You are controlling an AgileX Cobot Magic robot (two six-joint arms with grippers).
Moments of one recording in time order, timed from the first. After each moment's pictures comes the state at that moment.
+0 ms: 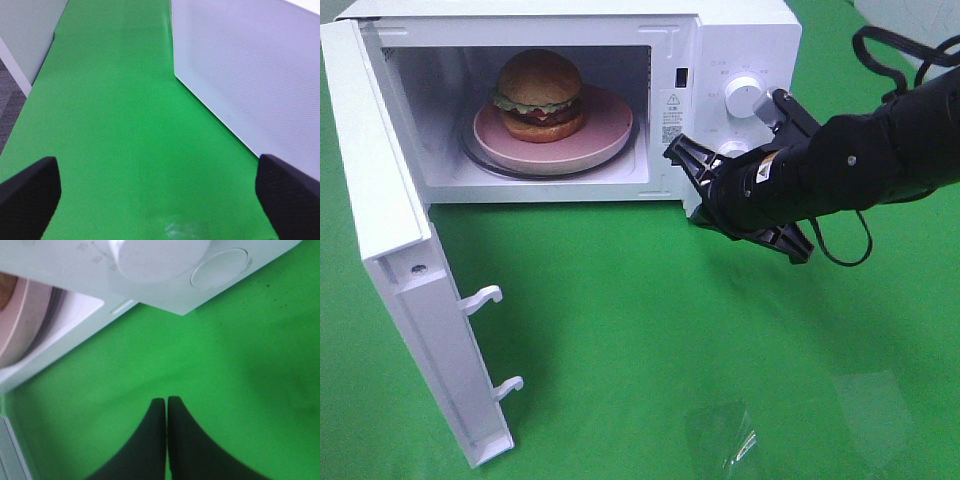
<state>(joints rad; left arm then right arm) 0.07 0.00 -0.52 -0.08 1.07 0.15 0.50 1.82 -0.89 0.07 -0.09 0.87</state>
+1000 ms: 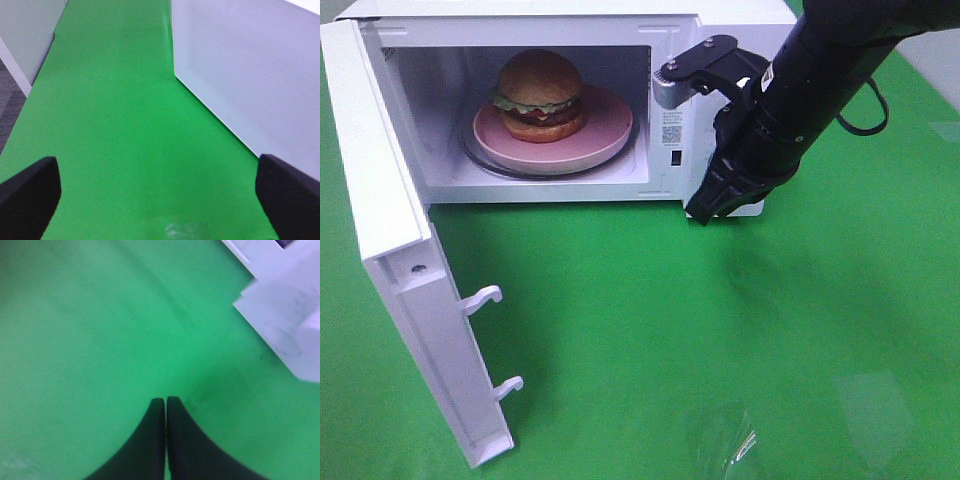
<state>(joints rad) 0.07 0.00 -0.52 -0.08 1.07 0.15 0.50 1.77 -1.22 0.07 0.66 -0.52</state>
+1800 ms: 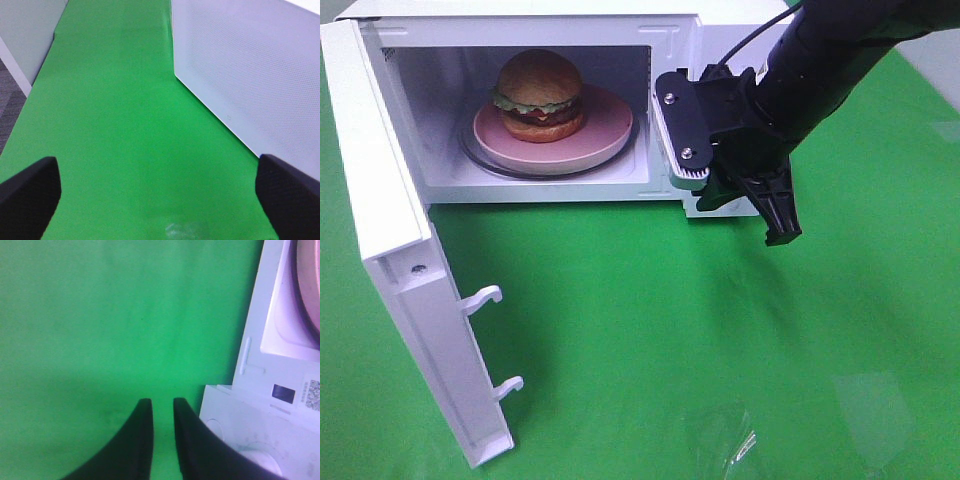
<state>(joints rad) 0.07 0.00 -0.52 -0.08 1.07 0.15 0.50 1.77 -1.22 0.11 0.61 -1.45</state>
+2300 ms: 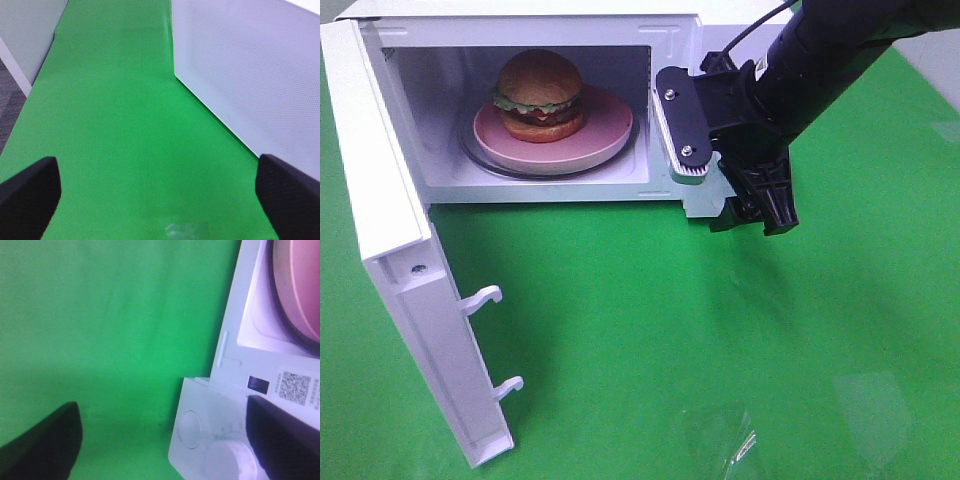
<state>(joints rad) 0.07 0.00 -0.52 -0.08 1.07 0.15 0.50 1.77 -1.22 0.03 0.55 -1.40</state>
